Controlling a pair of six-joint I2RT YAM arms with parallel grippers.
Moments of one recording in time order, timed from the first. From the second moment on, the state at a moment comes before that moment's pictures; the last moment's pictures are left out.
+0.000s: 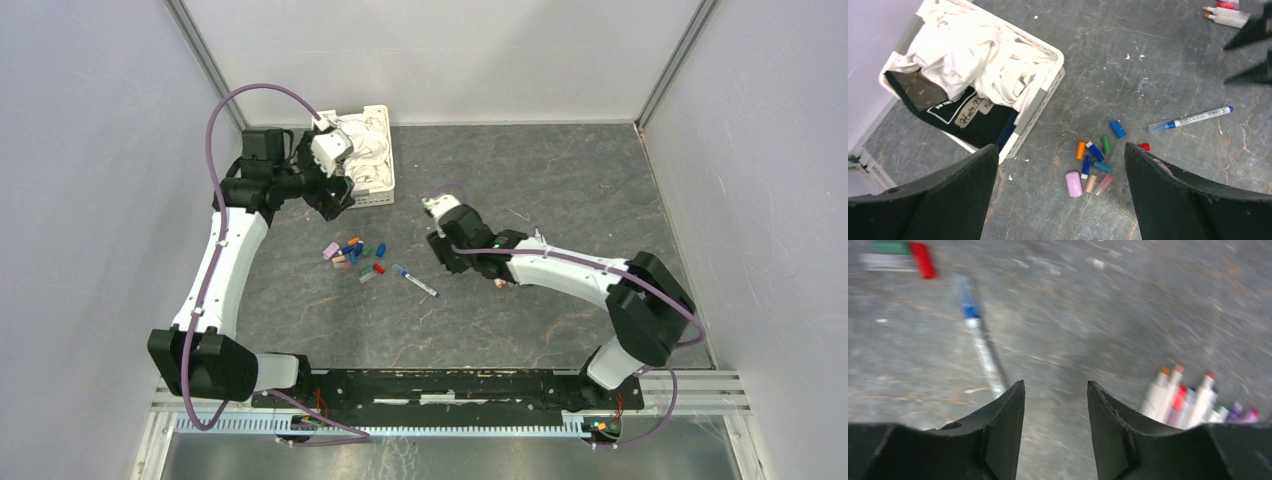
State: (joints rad) left arm -0.09 1.32 1.34 -0.72 0.56 0.68; right arm 0.84 1.59 1.03 -0.27 0.21 0.18
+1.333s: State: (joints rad) left arm -0.20 1.25 1.03 -0.97 0.77 1.14; right arm 0.79 1.74 1.08 -0.20 -0.31 0.09
